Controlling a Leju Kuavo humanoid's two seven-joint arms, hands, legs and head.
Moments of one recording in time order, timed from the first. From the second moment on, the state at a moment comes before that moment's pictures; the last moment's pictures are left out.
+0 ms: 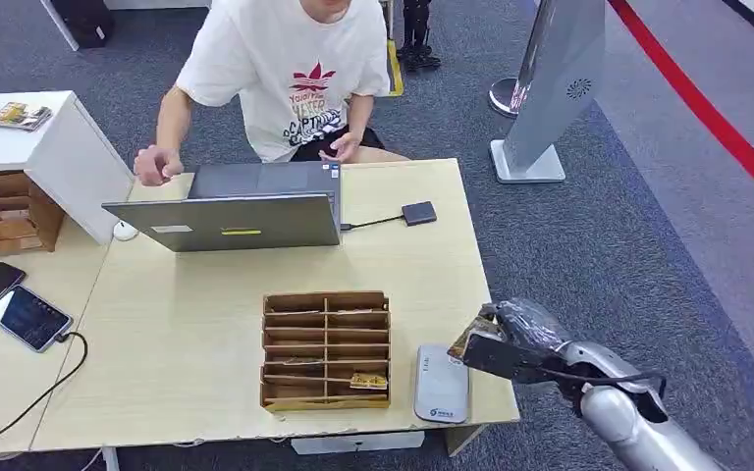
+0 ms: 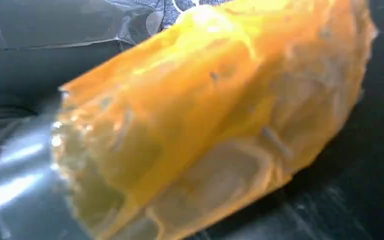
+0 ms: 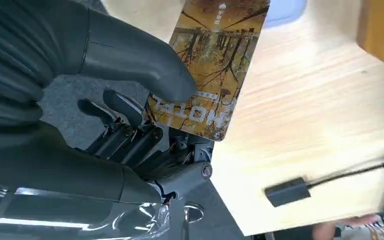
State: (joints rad) left arm -0.07 -0.13 -0.48 -0.28 -0.86 -0.03 0.31; right arm -0.23 -0.49 0.52 -1.46 0.45 0.19 -0.01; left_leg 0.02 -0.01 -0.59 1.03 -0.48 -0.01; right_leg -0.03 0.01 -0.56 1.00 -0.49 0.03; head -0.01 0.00
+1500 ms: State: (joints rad) left arm -0.09 -0.14 -0.53 -0.28 -0.90 -0.06 0.29; right arm -0.26 -0.51 0.72 -1.48 0.45 0.24 -0.01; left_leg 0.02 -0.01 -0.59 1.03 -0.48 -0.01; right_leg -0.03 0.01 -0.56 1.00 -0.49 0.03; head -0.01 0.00
